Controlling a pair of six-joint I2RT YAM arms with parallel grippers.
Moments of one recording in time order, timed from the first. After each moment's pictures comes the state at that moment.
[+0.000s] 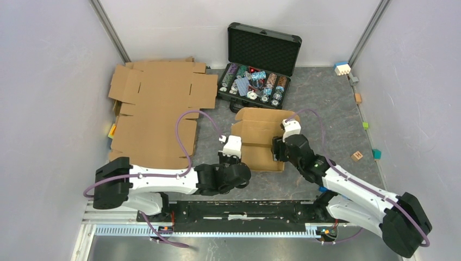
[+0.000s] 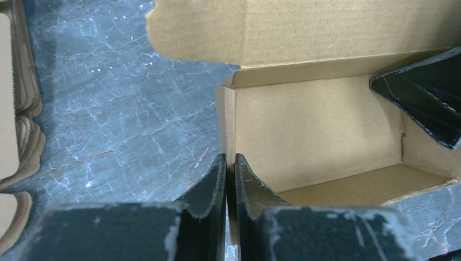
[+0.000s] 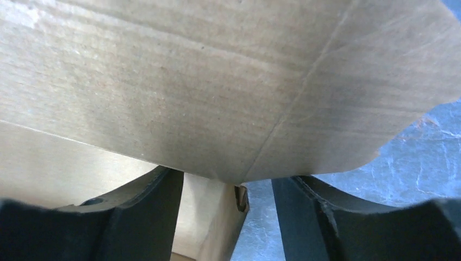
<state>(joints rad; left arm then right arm) -1.37 1.35 0.78 -0.21 -0.96 -0.76 0.70 0.96 0.44 -0.12 0.31 0.32</state>
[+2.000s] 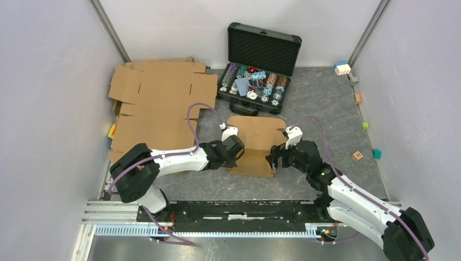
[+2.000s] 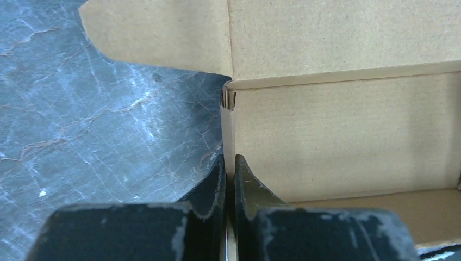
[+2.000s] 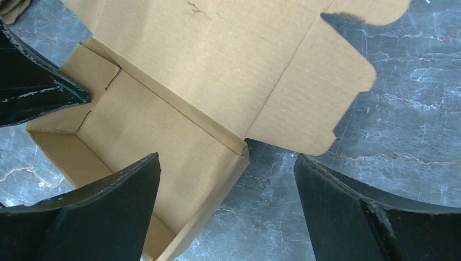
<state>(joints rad) -0.99 1.56 0.82 -0.29 -0.31 -0.73 0.61 0.82 0.29 0.02 0.01 0.23</state>
